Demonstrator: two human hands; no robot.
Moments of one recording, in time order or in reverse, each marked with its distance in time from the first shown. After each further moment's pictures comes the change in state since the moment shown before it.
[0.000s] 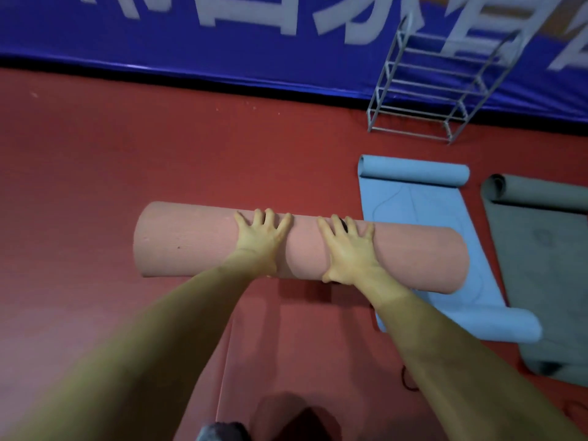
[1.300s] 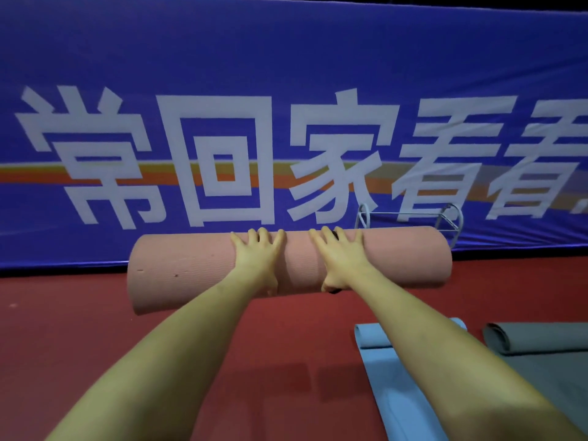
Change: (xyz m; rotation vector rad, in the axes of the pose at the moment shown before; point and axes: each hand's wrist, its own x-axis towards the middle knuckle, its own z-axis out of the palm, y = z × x) left_hand 0.304 -0.206 -0.402 0.036 0.288 -0.056; right_hand 0.311 0.142 -0.426 -0.066 0.281 0.108
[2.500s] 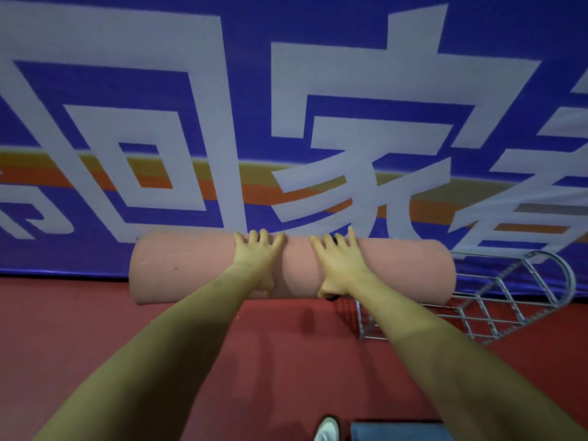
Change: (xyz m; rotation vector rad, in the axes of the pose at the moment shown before) left_hand 0.687 0.022 0.139 -0.032 -0.230 0.067; right_hand 0.626 0.256 0.189 -0.017 -0.153 -0.173
